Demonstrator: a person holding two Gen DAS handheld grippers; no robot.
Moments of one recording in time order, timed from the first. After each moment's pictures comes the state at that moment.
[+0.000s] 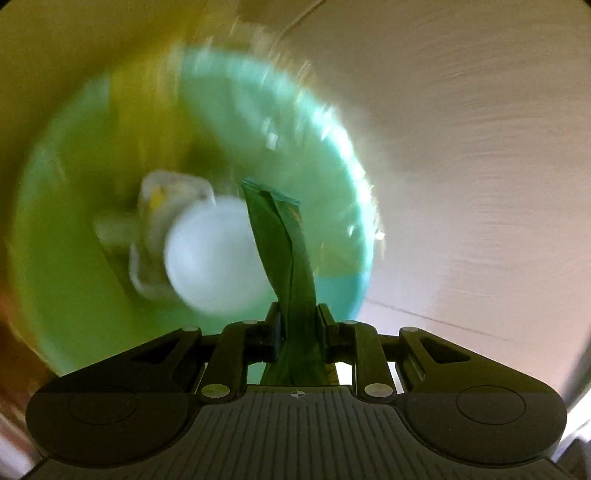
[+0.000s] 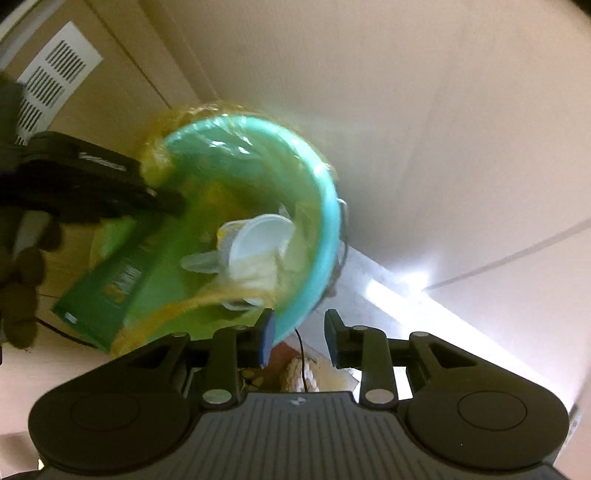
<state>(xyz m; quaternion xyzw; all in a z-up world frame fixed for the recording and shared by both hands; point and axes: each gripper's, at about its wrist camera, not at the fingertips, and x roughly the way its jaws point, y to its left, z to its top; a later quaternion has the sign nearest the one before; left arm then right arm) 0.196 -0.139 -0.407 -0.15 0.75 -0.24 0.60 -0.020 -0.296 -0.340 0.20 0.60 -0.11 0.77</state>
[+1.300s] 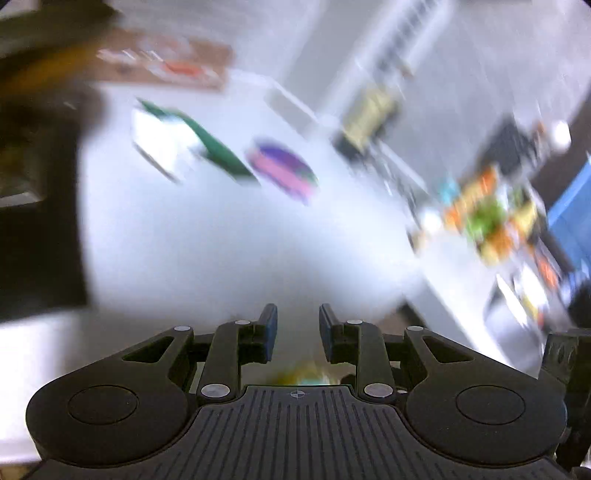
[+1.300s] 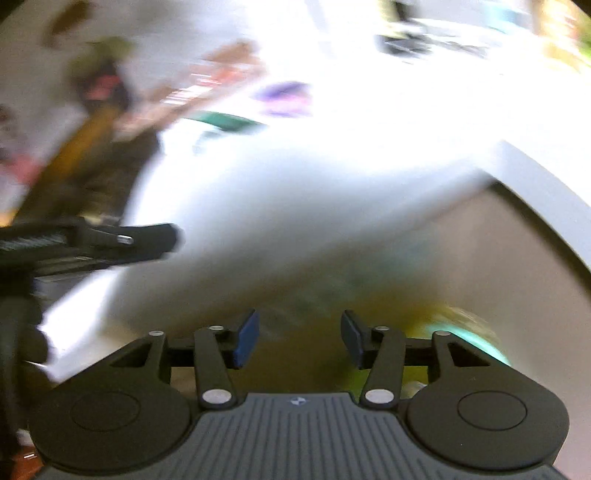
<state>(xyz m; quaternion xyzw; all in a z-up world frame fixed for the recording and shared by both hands) 0.118 0.120 -0.026 -0.21 0.36 -0.09 0.91 0.117 -0.126 -0.103 0.11 0.41 0.25 0.87</state>
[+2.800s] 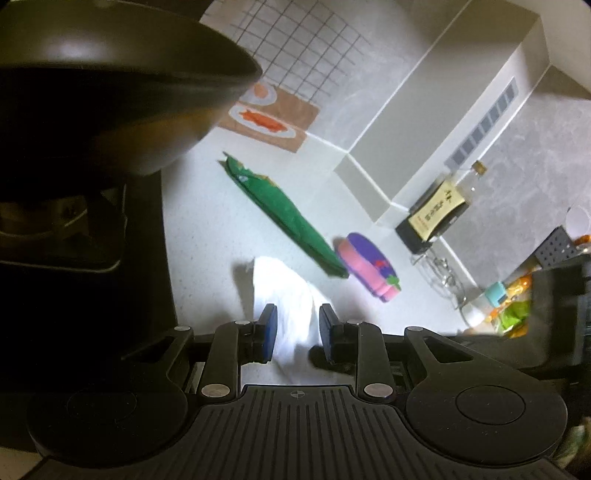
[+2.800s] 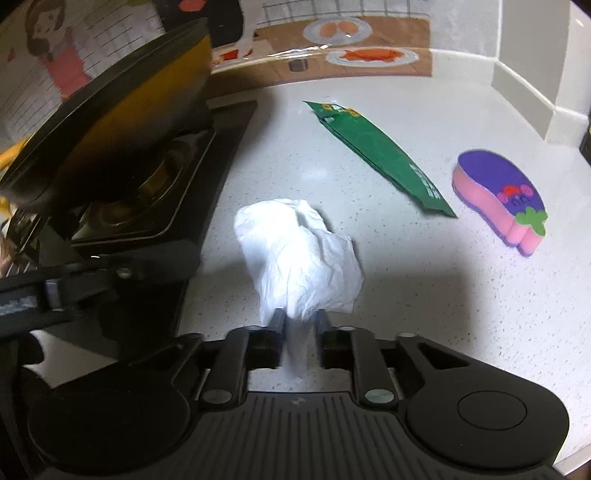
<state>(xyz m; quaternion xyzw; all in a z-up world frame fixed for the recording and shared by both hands) 0.172 0.218 -0.049 -0.28 0.32 -0.04 0.91 0.249 0.036 -0.070 -0.08 0.44 0.32 0.83</state>
